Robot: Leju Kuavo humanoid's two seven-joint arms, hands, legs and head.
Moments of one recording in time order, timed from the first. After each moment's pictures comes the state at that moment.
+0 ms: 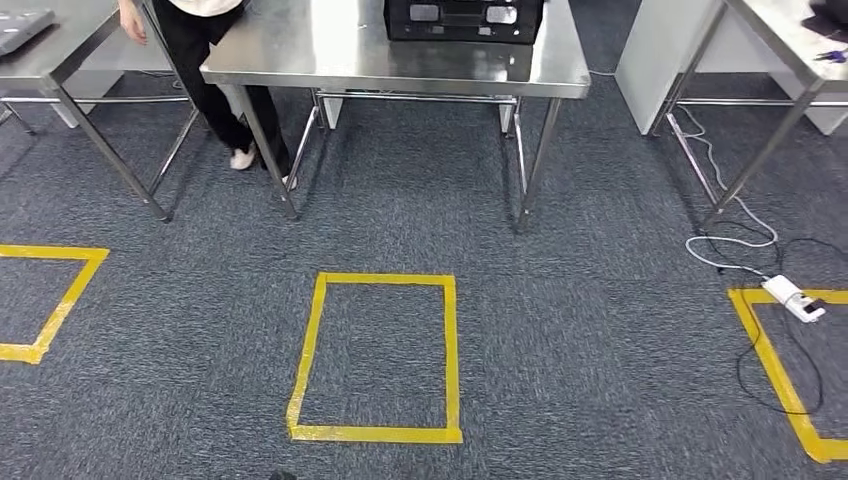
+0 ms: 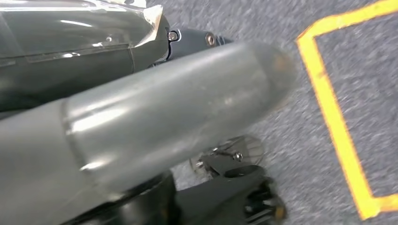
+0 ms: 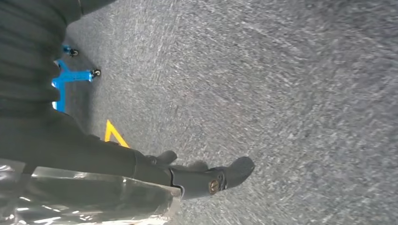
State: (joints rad) left arm -0.10 -0.14 0.07 -0.20 -0.35 0.32 -0.30; right arm -0.13 0.06 -0.22 -0.21 1.05 -0.32 0.13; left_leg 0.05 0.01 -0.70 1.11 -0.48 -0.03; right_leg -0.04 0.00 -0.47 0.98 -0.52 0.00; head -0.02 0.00
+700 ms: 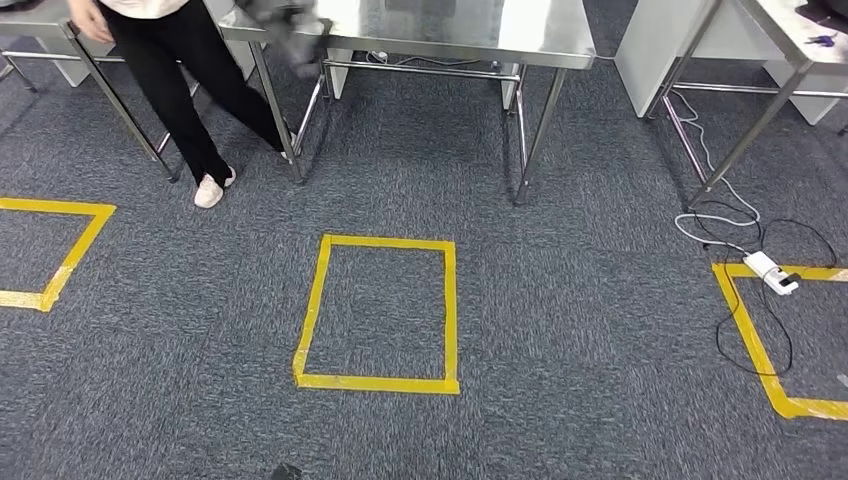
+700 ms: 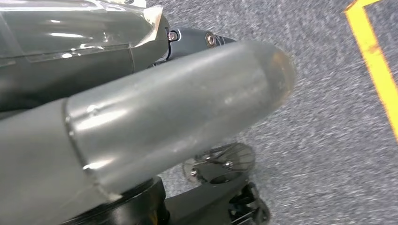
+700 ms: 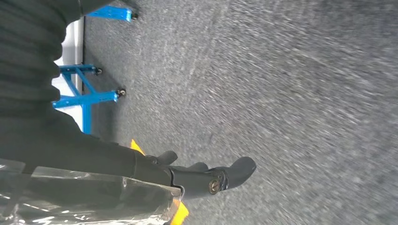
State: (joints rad) left arm -0.12 -0.15 0.07 -0.20 -0.37 0.31 -0.29; right arm -0.11 0.05 -0.24 -0.20 1.04 -0.33 0.12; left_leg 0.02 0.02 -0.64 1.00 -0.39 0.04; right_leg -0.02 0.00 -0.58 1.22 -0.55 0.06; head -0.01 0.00
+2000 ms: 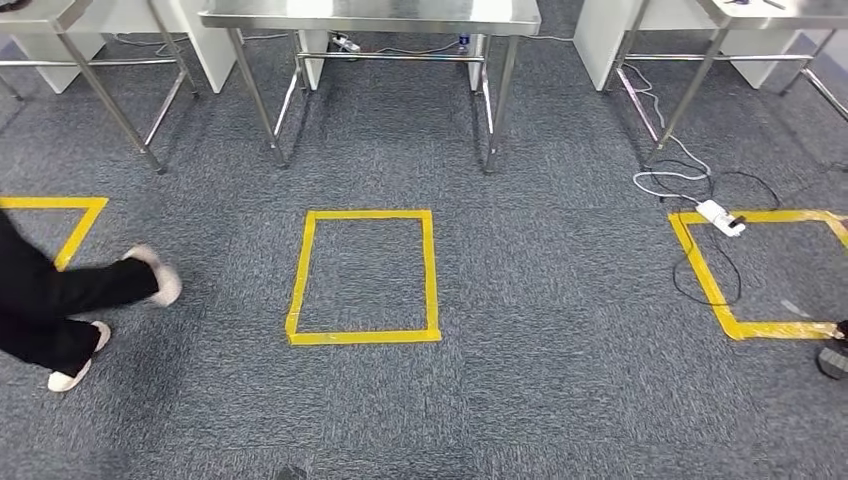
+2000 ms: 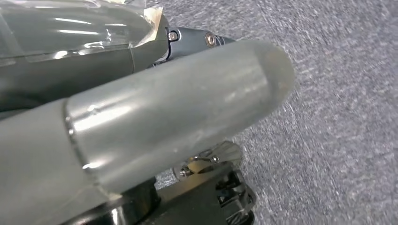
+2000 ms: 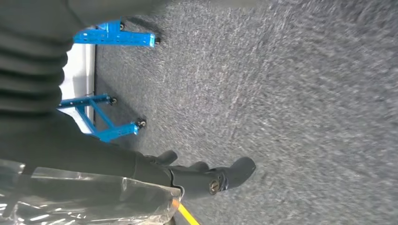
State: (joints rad) left arm -0.12 -0.16 0.07 -0.20 -0.40 0.32 -0.28; right arm -0.10 0.04 -0.27 -0.20 1.03 -0.33 0.12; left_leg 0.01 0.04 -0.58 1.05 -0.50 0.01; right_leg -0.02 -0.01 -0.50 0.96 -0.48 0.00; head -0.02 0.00
